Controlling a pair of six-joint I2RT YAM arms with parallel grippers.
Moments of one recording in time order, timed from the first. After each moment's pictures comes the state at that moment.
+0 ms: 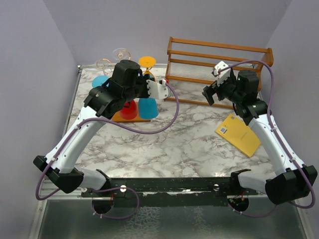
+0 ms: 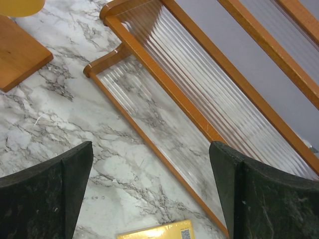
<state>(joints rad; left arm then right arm) -0.66 1.35 1.71 -0.88 -0.05 1.06 0.22 1.20 1.16 -0.29 -0.30 -0.44</state>
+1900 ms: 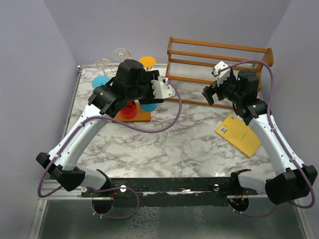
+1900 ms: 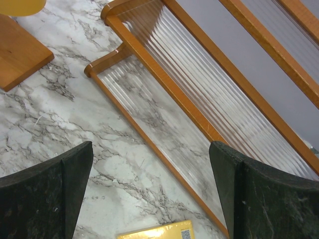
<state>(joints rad) -0.67 1.38 1.70 -0.84 0.13 0.94 0.22 1.20 1.16 -0.29 -0.31 -0.44</state>
